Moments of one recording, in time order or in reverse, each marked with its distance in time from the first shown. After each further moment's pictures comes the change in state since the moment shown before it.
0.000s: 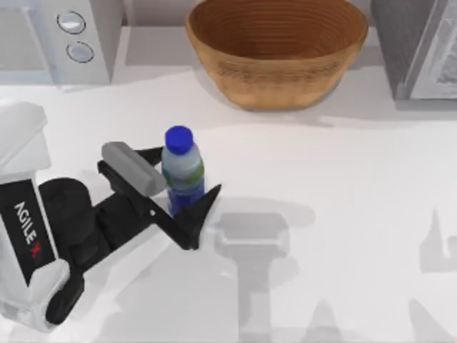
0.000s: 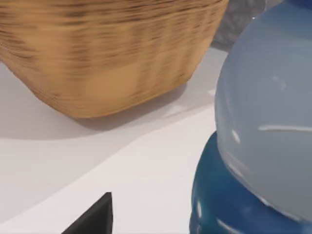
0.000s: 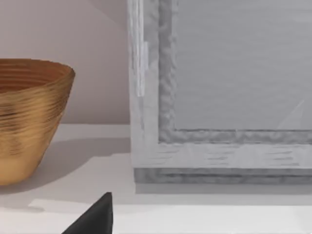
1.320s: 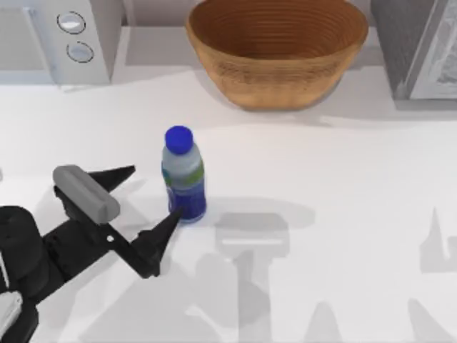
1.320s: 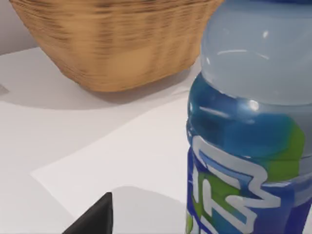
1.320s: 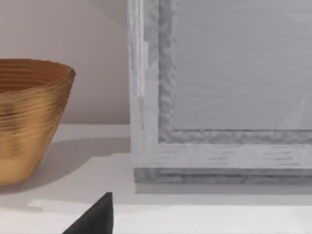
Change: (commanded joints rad) left arm 0.117 -0.086 -0.221 0.126 0.098 0.011; right arm 0.000 0.000 0.000 0.000 0.000 0.000
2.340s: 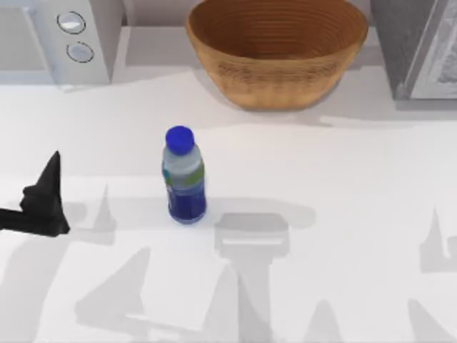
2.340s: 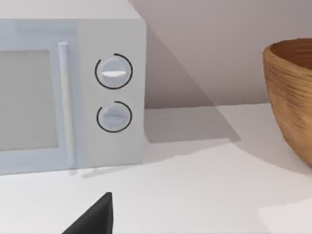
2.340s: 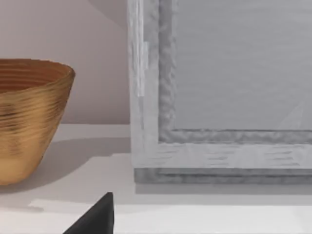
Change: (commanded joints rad) left arm 0.203 -1.324 -0.153 -1.113 -0.369 -0.087; right arm 0.000 0.000 0.000 0.000 0.000 0.000
